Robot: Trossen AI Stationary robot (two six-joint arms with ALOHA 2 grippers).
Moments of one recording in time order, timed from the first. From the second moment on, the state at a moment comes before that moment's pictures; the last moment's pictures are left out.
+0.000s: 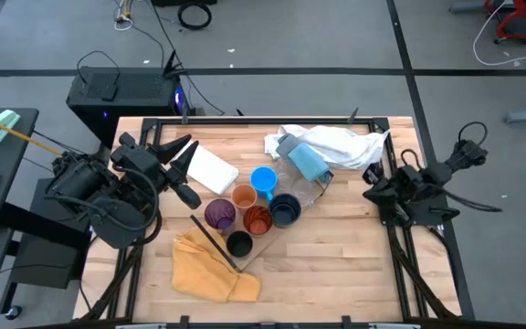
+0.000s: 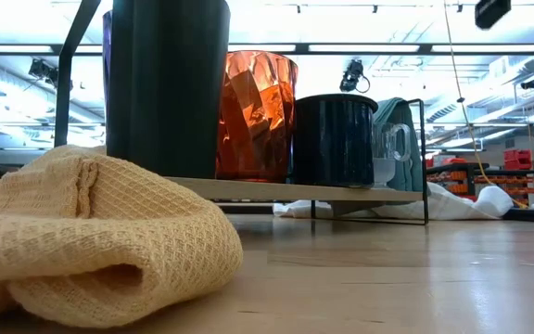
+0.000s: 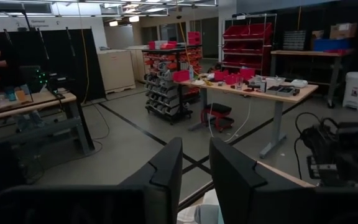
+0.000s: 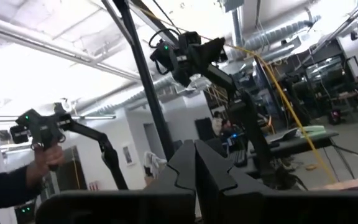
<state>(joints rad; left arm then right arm) -0.66 1.64 2.36 -1.25 -1.57 -0.54 0.56 0.24 0.23 0.48 0.31 0.18</state>
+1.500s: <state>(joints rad) -0.53 1.64 2.36 -1.25 -1.47 -0.48 -0.07 0.24 0.02 0.60 -0.08 0.31</state>
